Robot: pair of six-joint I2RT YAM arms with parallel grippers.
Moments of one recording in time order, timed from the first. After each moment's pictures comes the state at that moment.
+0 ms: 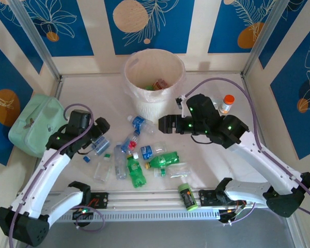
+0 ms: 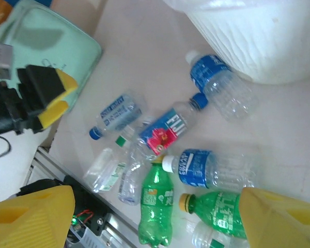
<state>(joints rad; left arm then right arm) -0.29 0.92 0.92 -0.90 -0.07 -0.92 0.79 1.11 1.30 -0.86 -0.12 0.65</state>
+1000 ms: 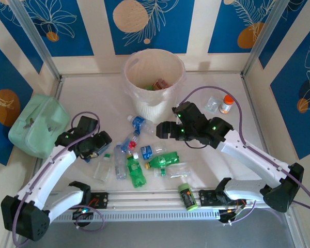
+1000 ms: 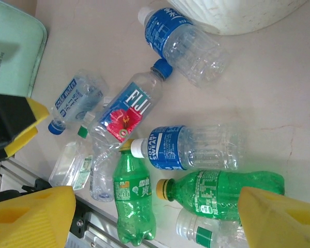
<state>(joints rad) -0.37 0.96 0.81 -0.99 -0.02 -0.93 0.80 1.18 1.18 -0.83 -0.08 0.76</state>
